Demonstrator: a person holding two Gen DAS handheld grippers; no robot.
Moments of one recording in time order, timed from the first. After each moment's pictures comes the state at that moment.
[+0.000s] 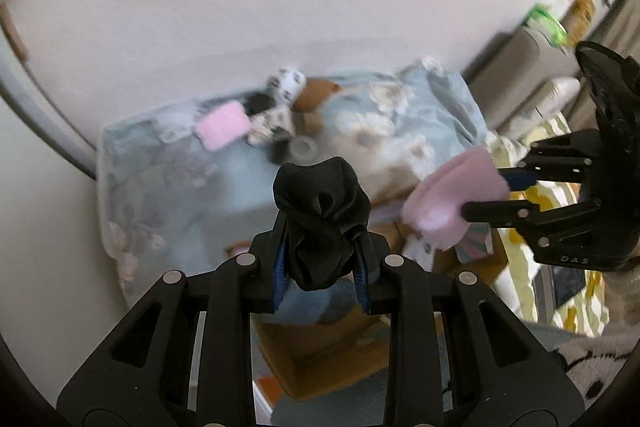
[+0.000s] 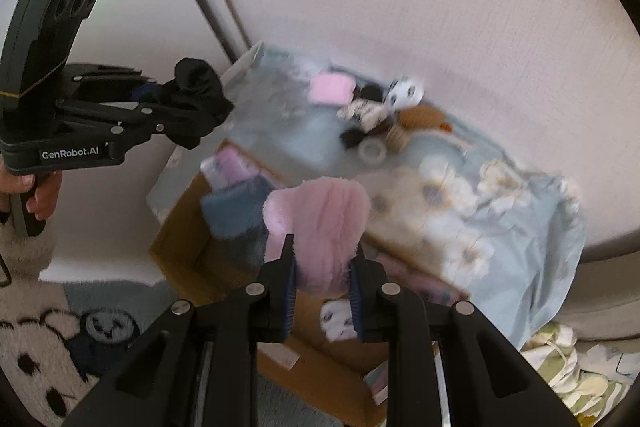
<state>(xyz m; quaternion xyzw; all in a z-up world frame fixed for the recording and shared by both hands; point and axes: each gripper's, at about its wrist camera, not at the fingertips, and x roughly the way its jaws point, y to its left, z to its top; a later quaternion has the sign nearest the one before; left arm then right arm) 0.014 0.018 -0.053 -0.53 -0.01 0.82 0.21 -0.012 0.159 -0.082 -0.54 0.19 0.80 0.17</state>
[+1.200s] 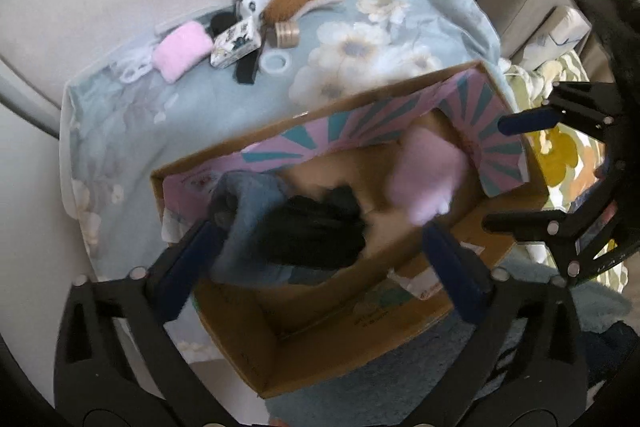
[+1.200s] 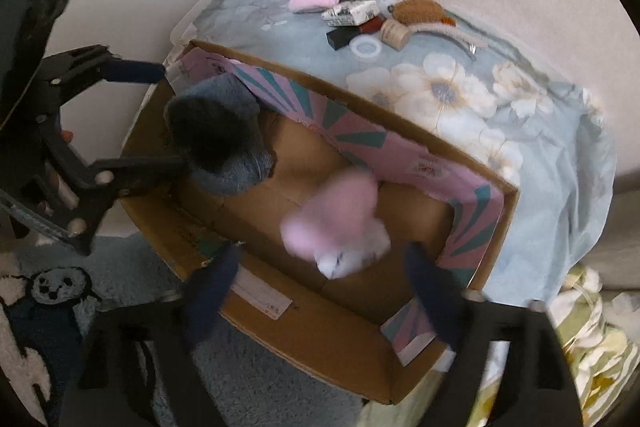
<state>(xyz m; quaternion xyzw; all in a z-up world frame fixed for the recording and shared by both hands) 0.050 0.062 -0.126 -0.59 0.06 0.78 0.20 0.026 0.141 -0.145 -0.59 0.27 0.74 0.18</state>
